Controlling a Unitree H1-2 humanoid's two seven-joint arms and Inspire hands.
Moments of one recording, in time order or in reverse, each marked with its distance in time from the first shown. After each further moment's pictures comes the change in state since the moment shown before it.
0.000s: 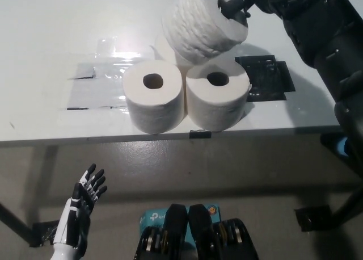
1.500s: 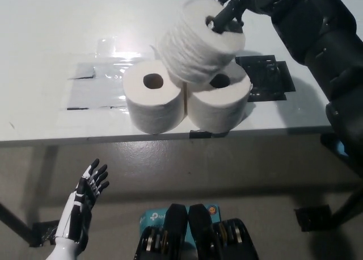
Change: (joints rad) left_arm -0.026 0.015 -0.014 -0.004 0.025 0.014 0.000; right_arm -0.021 0.022 0.137 0.009 -0.140 -0.032 0.139
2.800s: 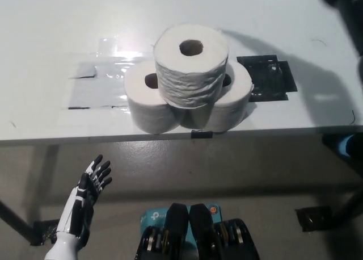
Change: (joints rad) left_arm -0.022 0.010 -0.004 -0.003 -0.013 0.024 -0.019; right_arm -0.158 -0.115 -0.390 -0.131 0.133 0.028 0.110
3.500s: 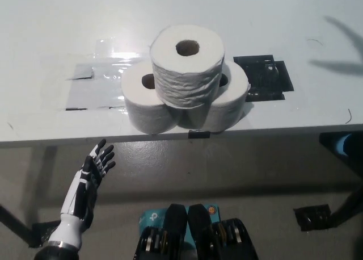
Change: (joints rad) left_arm -0.089 -0.002 0.003 0.053 0.002 0.002 0.001; right_arm 0.463 -0.156 -0.322 -0.786 0.130 0.049 -0.036
